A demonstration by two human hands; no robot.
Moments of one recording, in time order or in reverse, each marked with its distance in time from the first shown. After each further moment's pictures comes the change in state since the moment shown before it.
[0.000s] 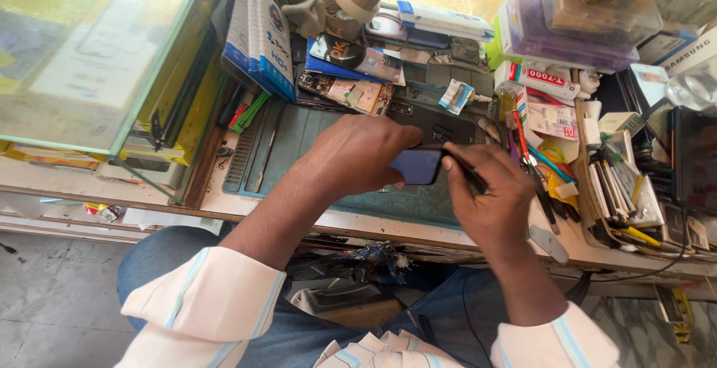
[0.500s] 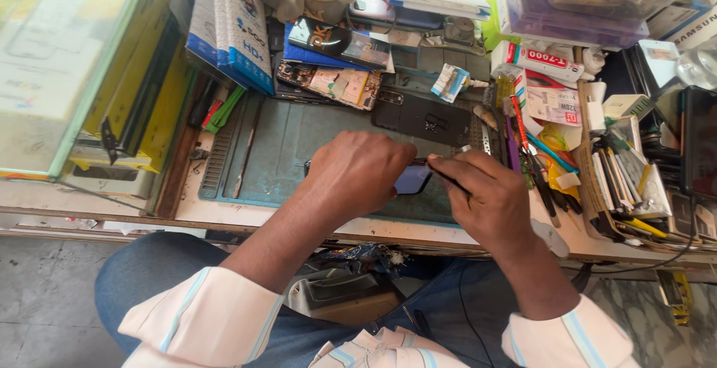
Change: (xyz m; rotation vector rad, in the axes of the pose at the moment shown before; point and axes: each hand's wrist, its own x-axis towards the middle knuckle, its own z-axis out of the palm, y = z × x) left_hand 0.002 0.015 0.025 0.054 -0.070 -0.098; right_hand -0.005 0.031 -0.006 -0.074 -0.237 -0.117
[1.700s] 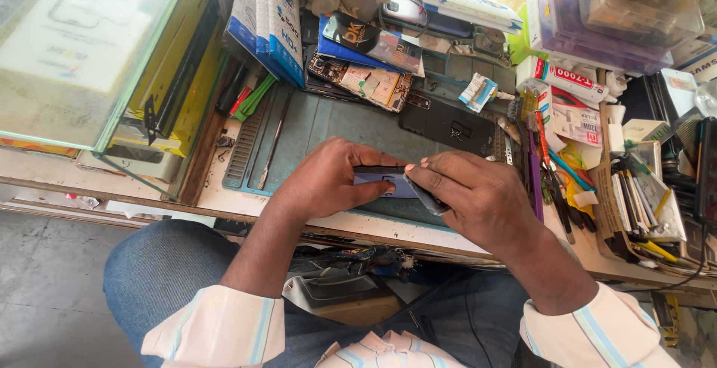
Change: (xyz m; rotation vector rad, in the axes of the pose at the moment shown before) left_hand -0.041 -0.069 0.030 -0.839 0.221 0.078; right_hand 0.046 -0.033 0.008 -0.092 -0.256 -0.378
